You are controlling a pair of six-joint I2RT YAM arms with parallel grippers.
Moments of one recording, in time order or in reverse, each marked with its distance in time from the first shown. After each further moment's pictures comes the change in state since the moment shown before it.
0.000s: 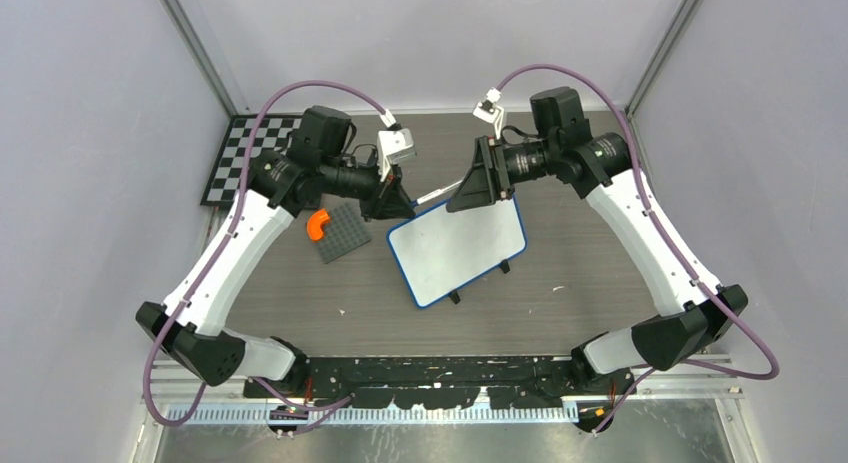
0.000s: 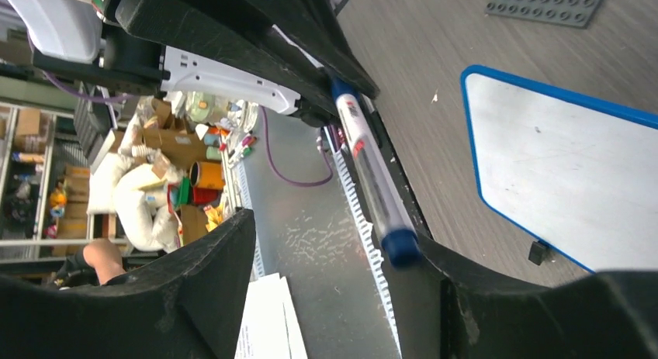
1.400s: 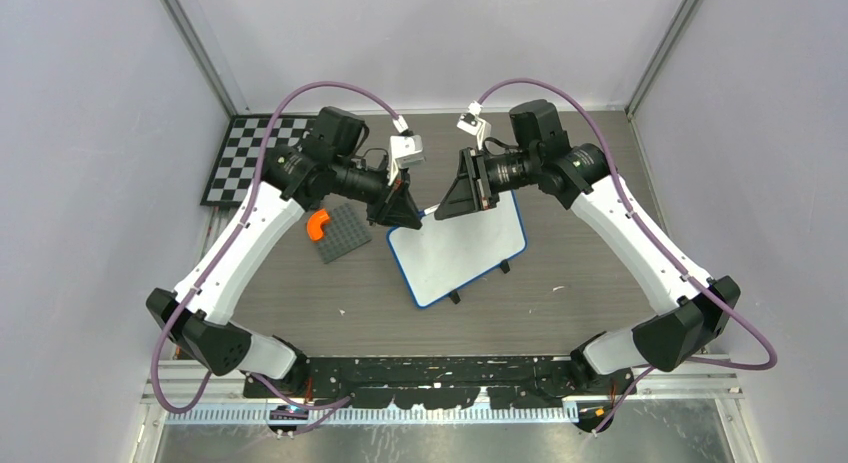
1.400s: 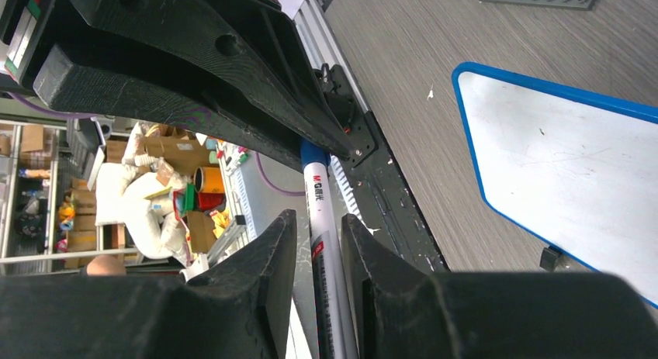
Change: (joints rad) left arm -0.029 0.066 0.029 -0.068 0.100 0.026; right arm 0.113 0.001 -0.109 0.135 0.089 0.104
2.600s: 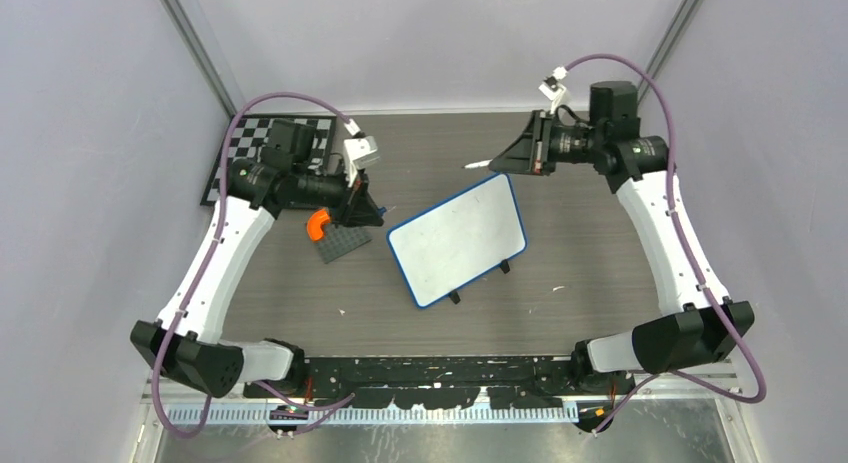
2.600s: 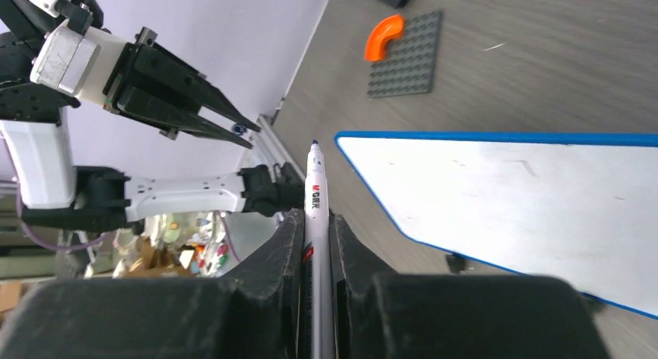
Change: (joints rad) left arm 0.197 -0.105 -0.135 -0.027 -0.001 0.051; right arm -0.319 -0.041 0.009 0.018 -0.008 0.023
